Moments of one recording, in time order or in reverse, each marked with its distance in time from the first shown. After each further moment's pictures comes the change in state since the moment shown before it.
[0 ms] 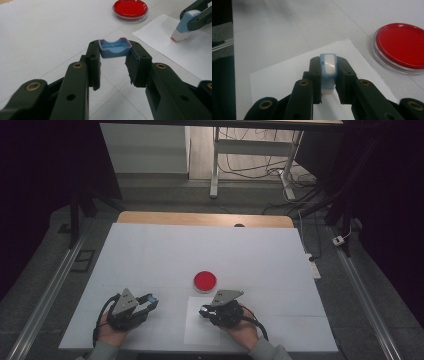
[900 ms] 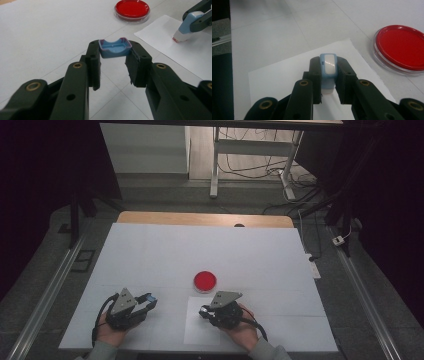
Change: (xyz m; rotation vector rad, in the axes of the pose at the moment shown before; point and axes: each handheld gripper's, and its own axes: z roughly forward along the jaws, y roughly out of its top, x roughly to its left) left arm 0.002 -0.001 -0.001 -0.001 0.007 -0.002; right arm 0.004 0.001 0.000 0.008 -0.023 -0.031
